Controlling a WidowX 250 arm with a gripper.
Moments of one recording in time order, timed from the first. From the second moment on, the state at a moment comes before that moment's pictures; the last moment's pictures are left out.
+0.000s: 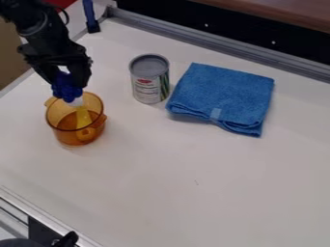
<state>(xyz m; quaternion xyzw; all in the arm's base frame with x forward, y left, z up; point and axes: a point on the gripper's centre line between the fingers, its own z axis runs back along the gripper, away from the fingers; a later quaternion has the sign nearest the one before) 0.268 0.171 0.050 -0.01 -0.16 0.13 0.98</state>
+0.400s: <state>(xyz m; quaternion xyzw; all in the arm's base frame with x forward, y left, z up) 0.266 0.165 0.038 0.00 -0.18 0.12 0.98</state>
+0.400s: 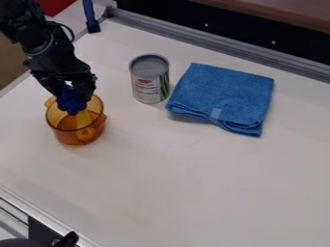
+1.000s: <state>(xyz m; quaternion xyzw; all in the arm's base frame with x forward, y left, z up) 0.260 0.171 0.046 0.01 -0.13 0.14 0.98</state>
